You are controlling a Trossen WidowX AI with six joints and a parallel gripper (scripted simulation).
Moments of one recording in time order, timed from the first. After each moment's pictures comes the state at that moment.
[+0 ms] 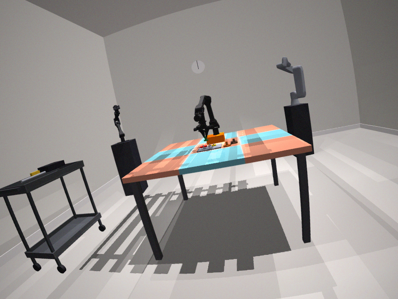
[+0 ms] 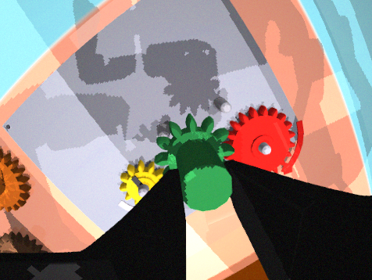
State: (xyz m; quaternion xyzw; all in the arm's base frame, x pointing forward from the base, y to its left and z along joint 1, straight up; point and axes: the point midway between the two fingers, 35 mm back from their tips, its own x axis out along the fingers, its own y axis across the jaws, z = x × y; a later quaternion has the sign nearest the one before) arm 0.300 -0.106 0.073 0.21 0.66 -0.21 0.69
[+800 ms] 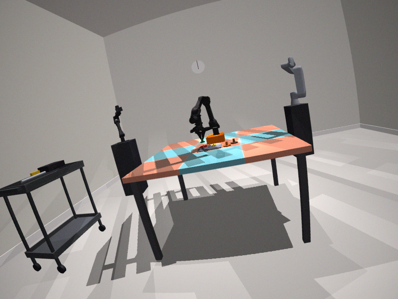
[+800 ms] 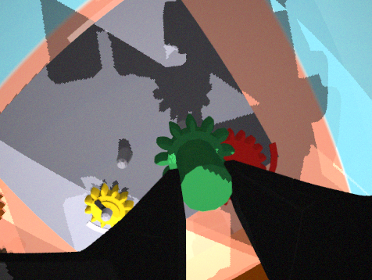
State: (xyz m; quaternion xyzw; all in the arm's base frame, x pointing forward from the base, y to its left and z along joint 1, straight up) arm 0.292 -0.139 0.064 0.20 0.66 -0.21 0.69
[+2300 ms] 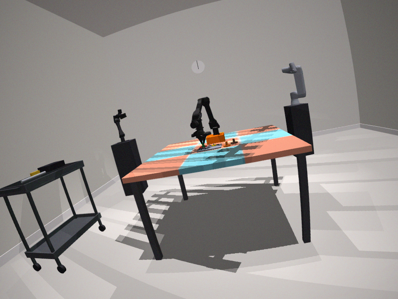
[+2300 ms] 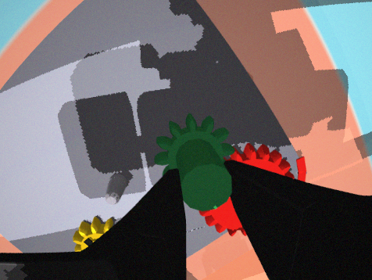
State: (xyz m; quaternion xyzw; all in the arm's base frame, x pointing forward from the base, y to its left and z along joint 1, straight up) arm 0.294 -0.140 0.024 0.22 0.66 -0.23 0.68
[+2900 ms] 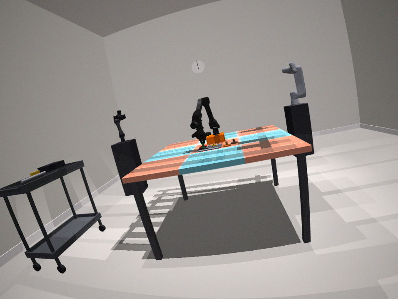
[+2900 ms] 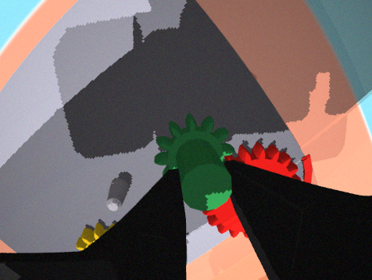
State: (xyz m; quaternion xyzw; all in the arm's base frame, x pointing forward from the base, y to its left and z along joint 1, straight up) arm 0.294 -0.140 0.019 0.23 0.65 -0.24 0.68
